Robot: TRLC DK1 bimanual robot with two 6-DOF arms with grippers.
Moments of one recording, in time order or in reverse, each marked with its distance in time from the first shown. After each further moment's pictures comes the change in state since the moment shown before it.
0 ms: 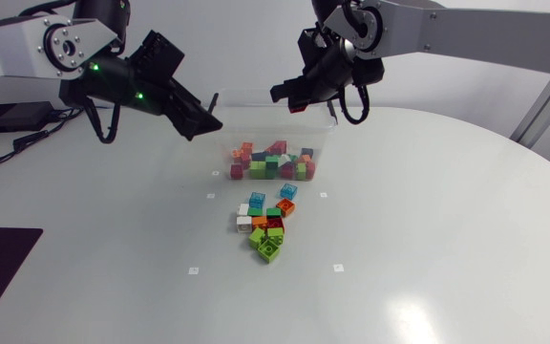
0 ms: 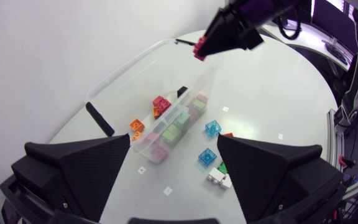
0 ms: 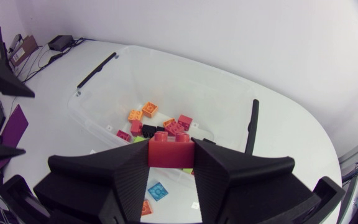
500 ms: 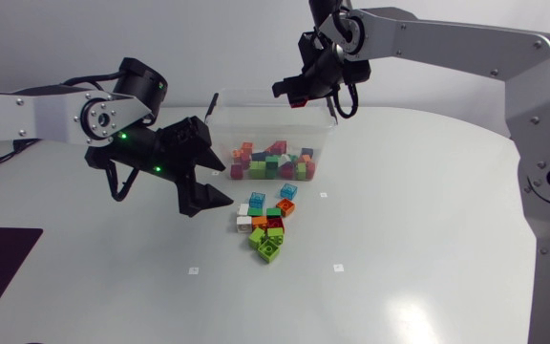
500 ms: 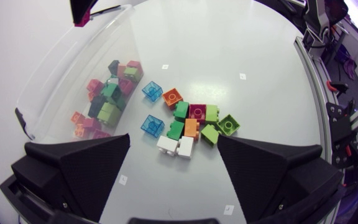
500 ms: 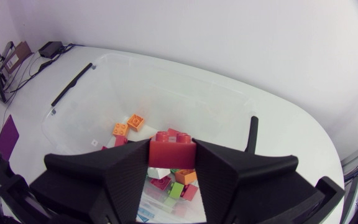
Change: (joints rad) left arm -0.101 -0.019 -0.265 0.003 0.046 0.333; right arm -0.048 0.176 0.201 -0.014 -0.015 -0.008
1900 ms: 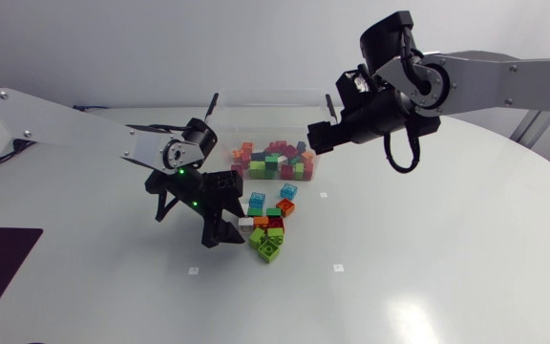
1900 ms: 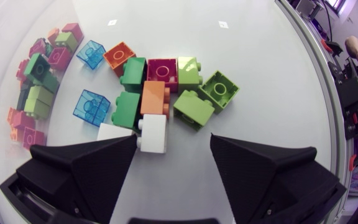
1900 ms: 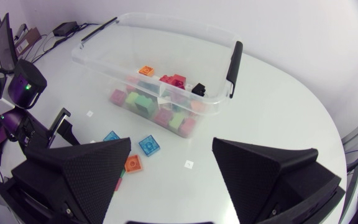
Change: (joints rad) left arm -0.066 0.346 0.085 -0.050 -0.017 0.167; right arm -0.016 -0.486 -0.741 0.197 -0.057 -0.037
